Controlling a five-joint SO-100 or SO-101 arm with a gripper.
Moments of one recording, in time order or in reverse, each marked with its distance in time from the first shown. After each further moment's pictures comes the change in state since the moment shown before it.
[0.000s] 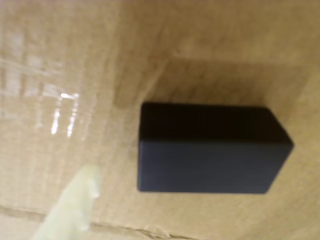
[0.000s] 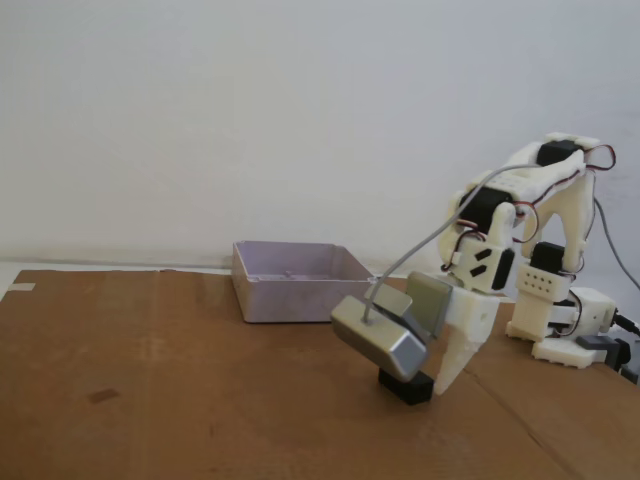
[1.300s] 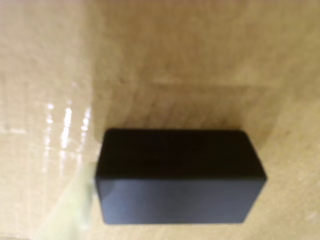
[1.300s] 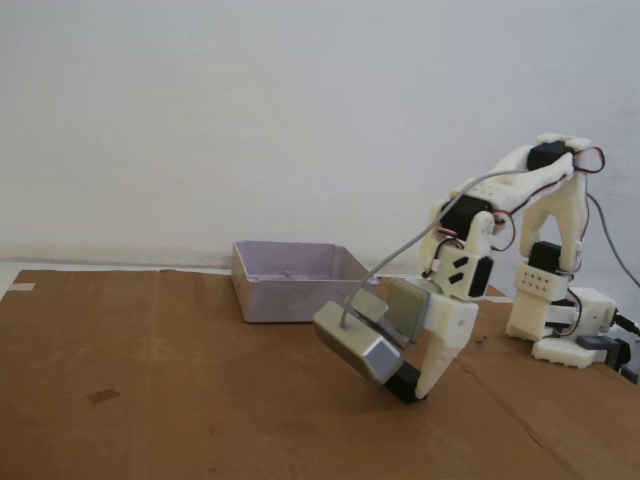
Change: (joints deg) arm 3.7 -4.4 -1.5 -2.3 -0.4
